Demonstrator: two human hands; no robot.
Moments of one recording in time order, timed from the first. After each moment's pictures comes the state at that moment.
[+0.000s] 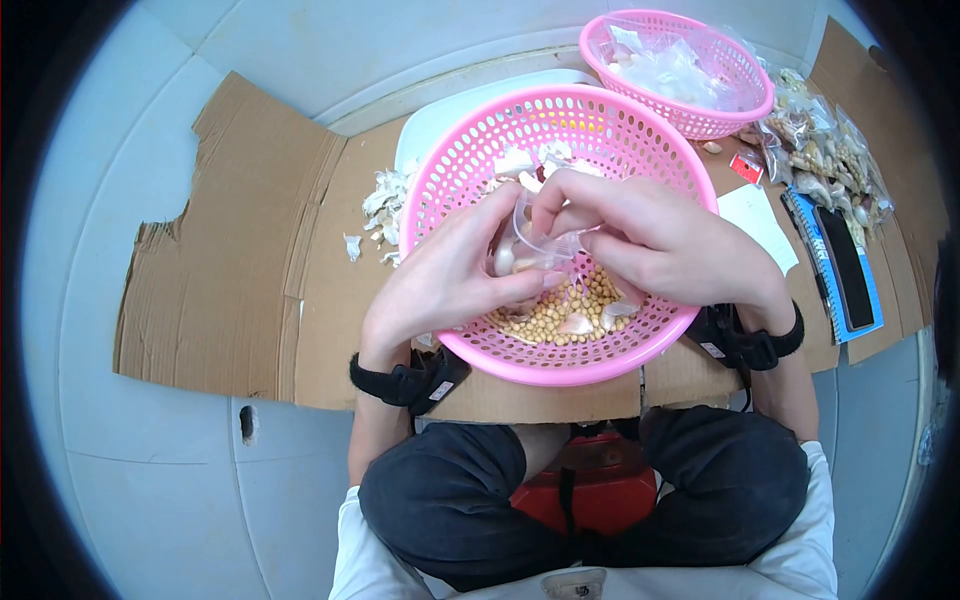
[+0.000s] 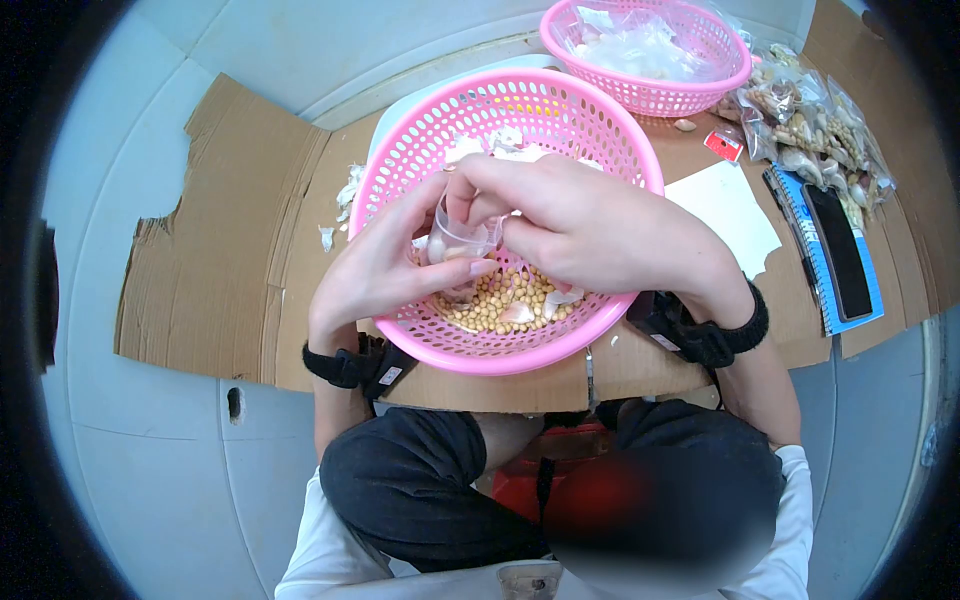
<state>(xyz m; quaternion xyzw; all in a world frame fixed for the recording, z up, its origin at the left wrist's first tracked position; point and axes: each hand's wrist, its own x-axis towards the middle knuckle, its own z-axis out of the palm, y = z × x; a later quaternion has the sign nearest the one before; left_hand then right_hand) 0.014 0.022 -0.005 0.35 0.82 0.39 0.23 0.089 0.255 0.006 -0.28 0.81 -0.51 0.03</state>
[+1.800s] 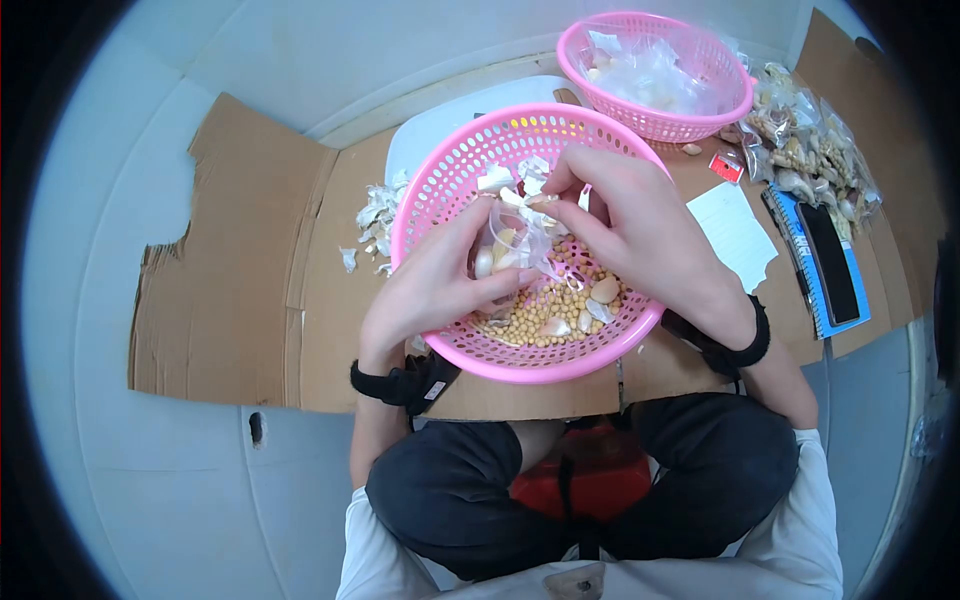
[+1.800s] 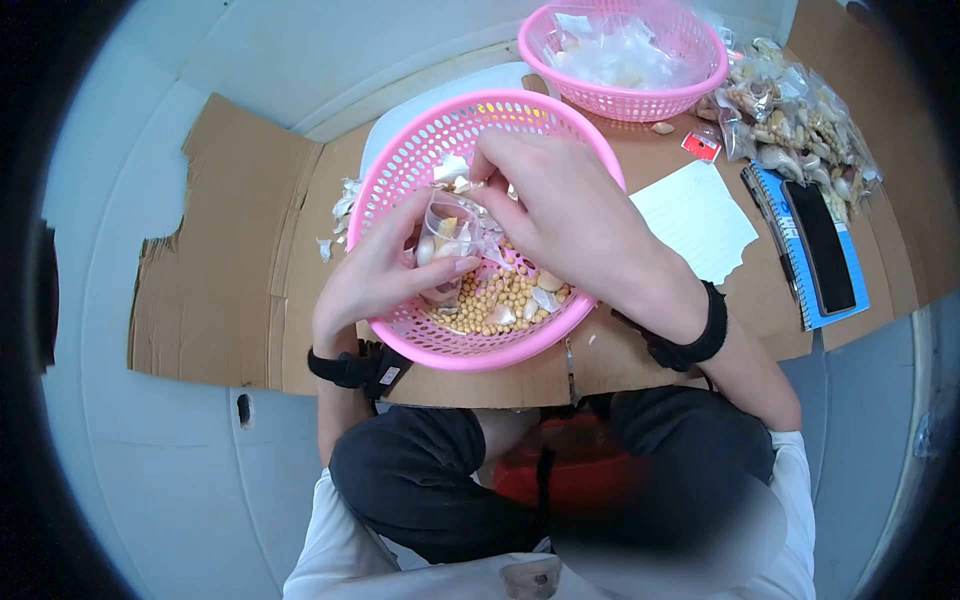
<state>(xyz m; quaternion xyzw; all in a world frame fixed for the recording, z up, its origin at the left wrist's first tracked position) 0.006 0.026 -0.007 0.36 0.81 0.40 0.23 0.086 0.254 -0.005 -0.17 0.86 -0.41 -0.25</state>
